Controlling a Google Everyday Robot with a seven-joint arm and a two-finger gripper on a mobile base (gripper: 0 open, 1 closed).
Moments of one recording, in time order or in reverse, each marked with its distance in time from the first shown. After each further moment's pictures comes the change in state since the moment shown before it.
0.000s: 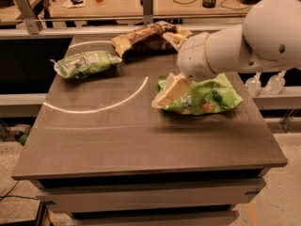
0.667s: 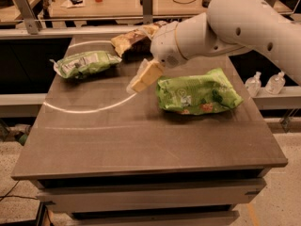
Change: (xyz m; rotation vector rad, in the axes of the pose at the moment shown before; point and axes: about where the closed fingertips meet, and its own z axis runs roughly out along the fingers) arm -0.036 -0.026 0.060 -0.071 -0.093 0.053
